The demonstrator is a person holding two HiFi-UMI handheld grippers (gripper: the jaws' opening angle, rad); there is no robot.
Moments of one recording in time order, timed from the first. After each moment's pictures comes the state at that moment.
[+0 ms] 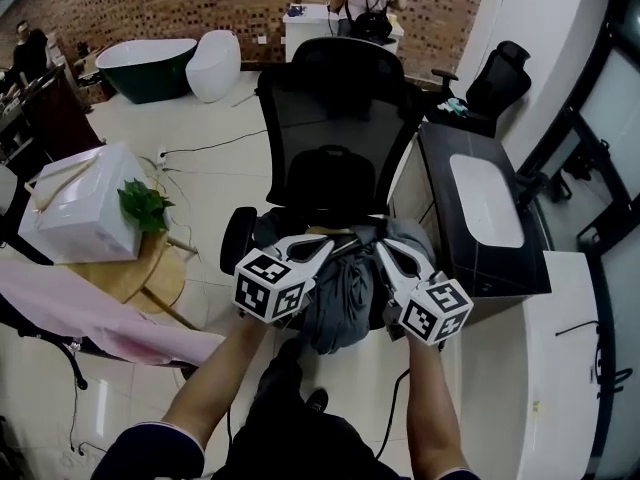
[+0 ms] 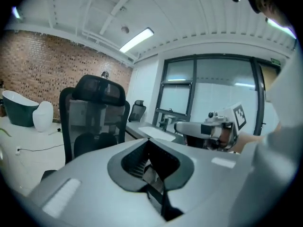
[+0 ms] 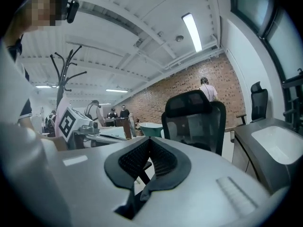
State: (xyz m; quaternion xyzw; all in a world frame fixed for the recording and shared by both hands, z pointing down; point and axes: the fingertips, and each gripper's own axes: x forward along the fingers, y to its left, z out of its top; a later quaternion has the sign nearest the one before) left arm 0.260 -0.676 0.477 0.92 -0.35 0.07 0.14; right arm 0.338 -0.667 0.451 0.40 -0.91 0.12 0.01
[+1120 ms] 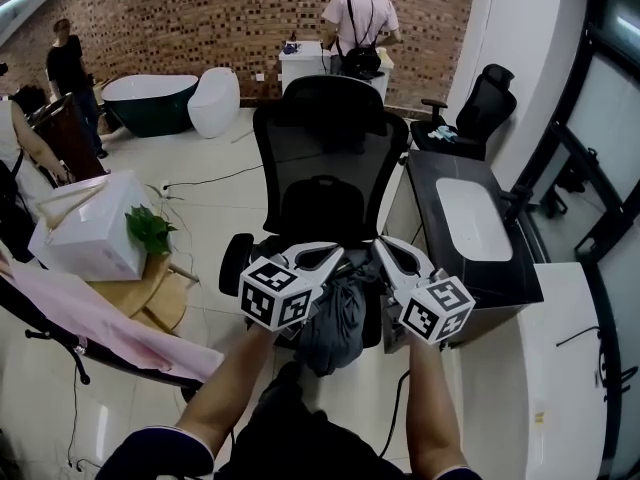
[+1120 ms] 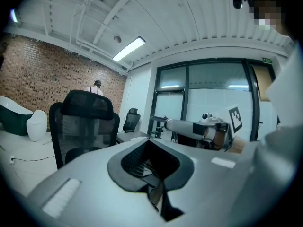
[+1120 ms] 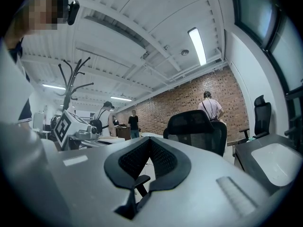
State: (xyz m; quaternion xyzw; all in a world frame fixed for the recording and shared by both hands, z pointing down) left arm 0.302 -0.655 0.407 0.93 -0.34 0.04 0.10; right arm 0.357 -0.654 0.374 0.39 -0.92 0.06 -0.03
